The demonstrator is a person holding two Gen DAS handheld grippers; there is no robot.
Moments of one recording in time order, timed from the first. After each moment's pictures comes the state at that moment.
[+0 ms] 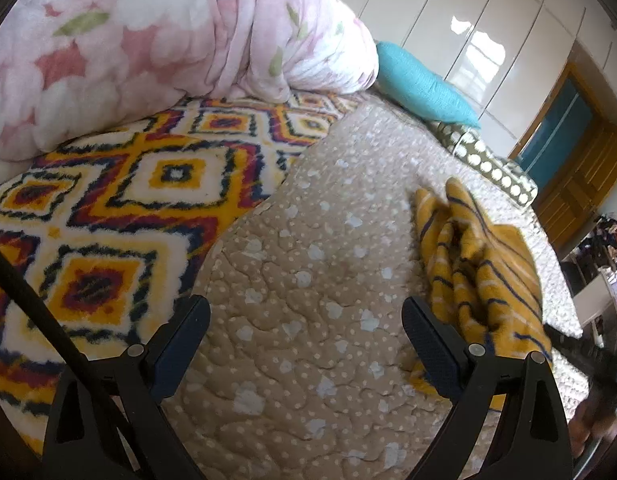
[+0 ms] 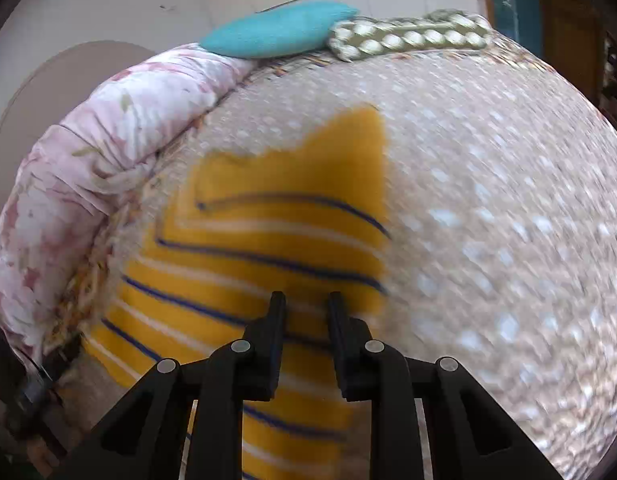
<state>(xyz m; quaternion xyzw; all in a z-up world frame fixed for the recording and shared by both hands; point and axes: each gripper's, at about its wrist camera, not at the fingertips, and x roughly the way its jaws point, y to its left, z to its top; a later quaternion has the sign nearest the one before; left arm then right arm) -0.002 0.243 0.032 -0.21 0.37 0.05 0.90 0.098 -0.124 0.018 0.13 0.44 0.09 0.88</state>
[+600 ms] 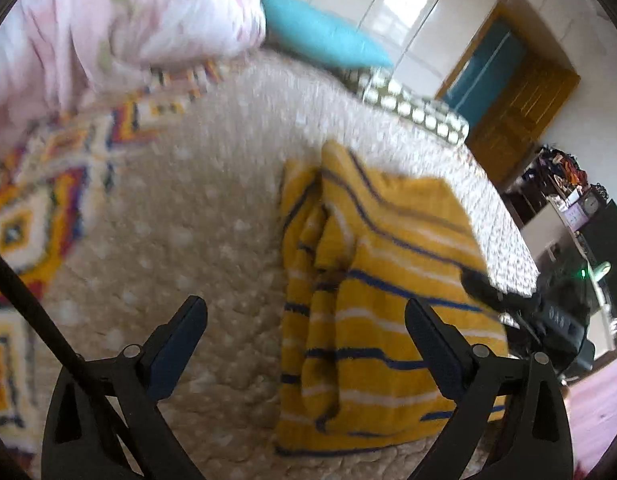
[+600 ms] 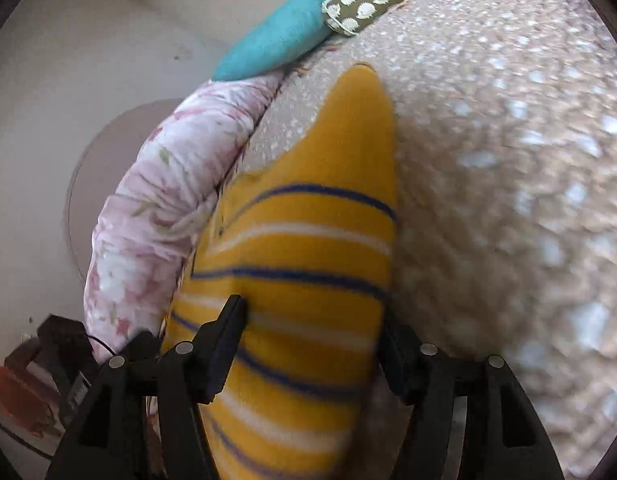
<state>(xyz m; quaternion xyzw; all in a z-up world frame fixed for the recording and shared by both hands) 0.089 0.167 0.032 -0.17 0.45 -0.12 0.87 0.134 -0.155 -0.036 0.35 0.41 0.23 0.81</state>
